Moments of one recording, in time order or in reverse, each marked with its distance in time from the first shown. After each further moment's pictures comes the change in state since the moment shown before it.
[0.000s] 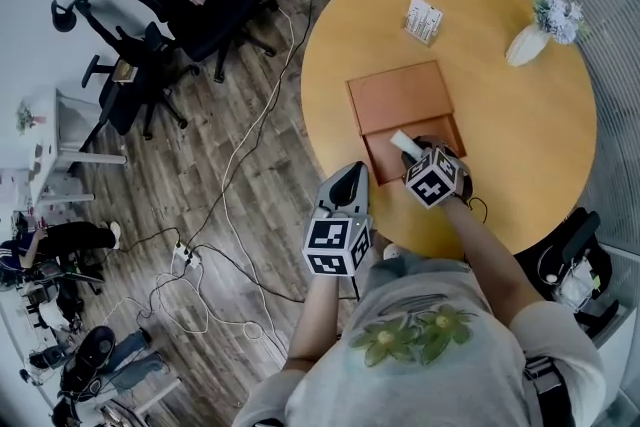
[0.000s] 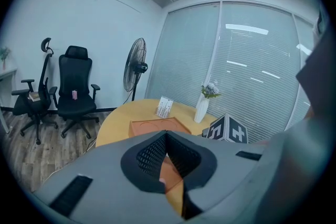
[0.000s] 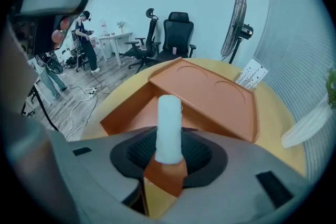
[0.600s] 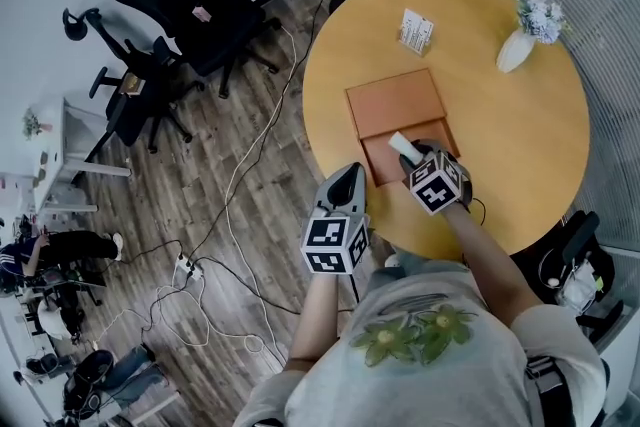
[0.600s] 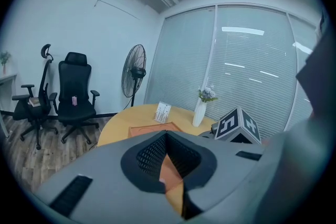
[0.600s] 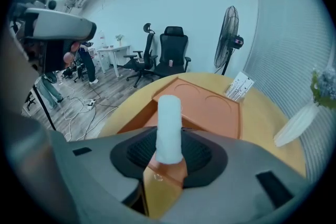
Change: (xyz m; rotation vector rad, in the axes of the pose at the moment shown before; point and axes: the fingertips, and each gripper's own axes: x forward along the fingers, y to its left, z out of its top) left arm -0.021 -0.013 0.014 0.025 -0.050 0.000; right arm -0.051 0.004 0.020 0.046 -0.127 -0.028
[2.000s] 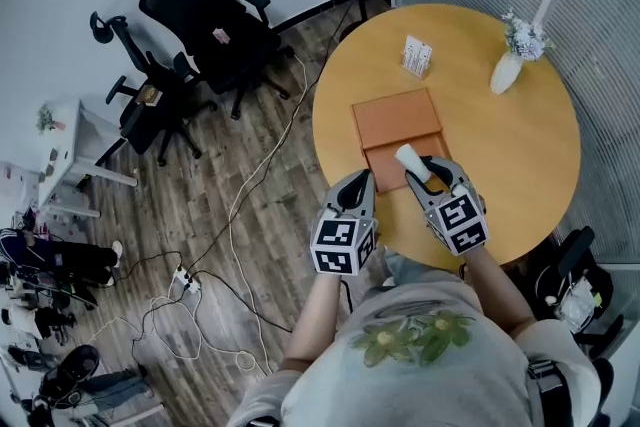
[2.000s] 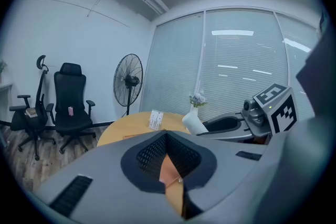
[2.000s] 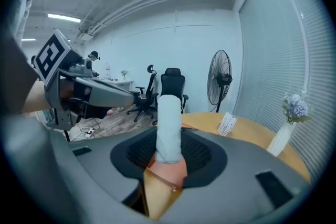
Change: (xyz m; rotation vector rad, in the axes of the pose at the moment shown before) left arm -0.038 -0.042 0.015 0.071 -0.064 -0.030; right arm -0.148 0.031 0.051 0.035 -0.428 -0.028
